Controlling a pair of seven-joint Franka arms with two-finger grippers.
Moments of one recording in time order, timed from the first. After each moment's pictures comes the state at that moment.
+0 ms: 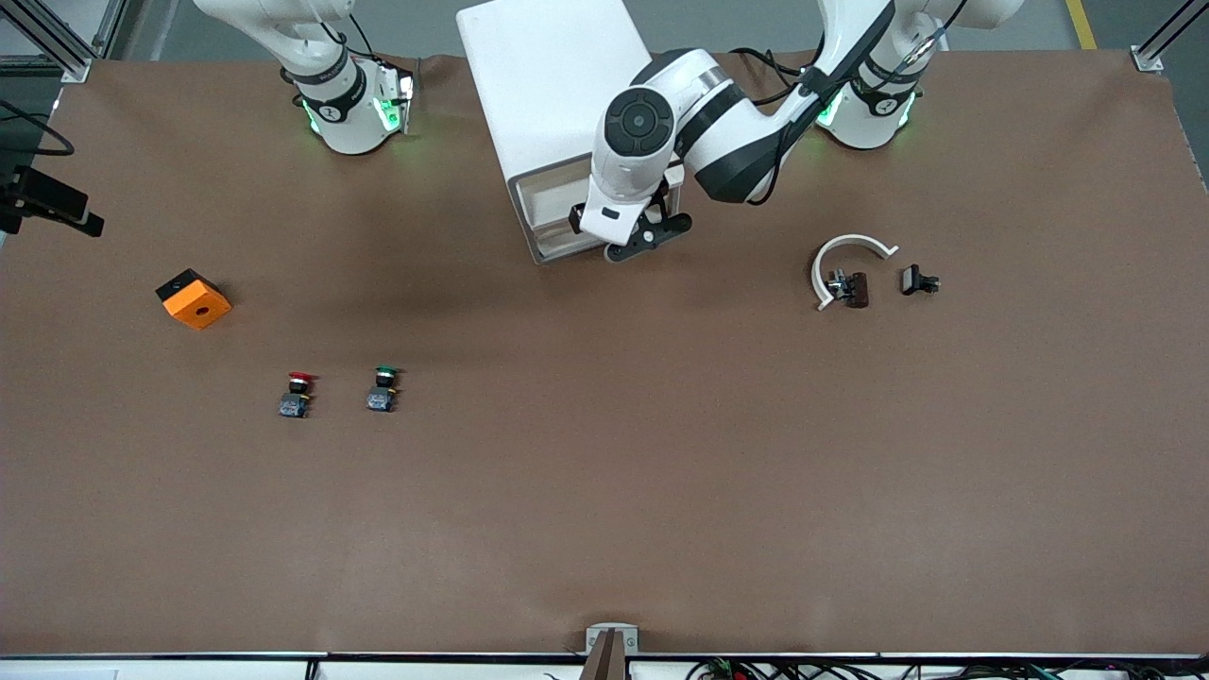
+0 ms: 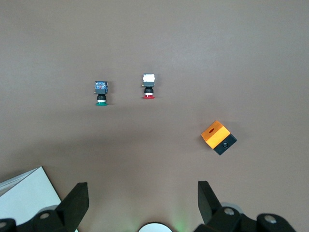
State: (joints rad) left arm -0.47 0.39 -0.47 -1.74 -0.12 1.98 -1.30; right arm -0.03 0.00 -0.09 -1.48 0.04 1.39 -0.05
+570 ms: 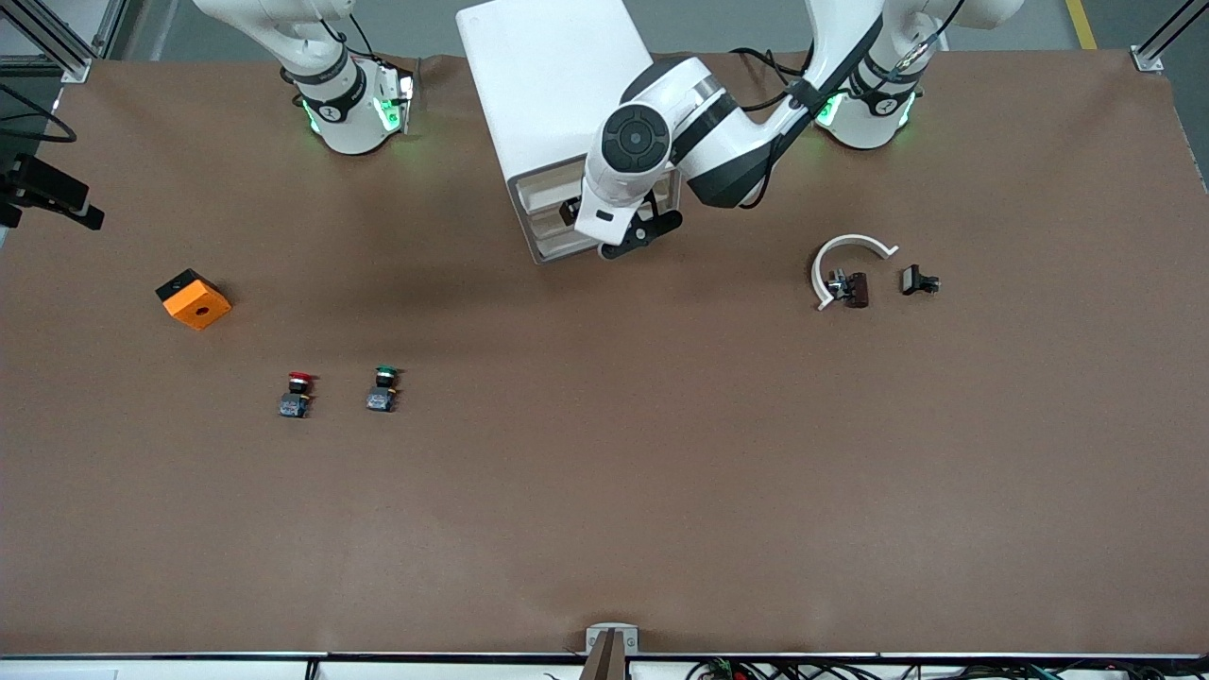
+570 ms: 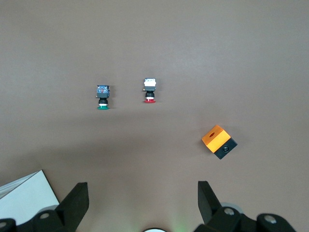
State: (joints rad) left arm -0.48 0.42 -0.48 -1.74 -0.23 1.98 -1.31; right arm -0.03 -0.03 -0.09 -1.52 0.04 1.44 -0.05
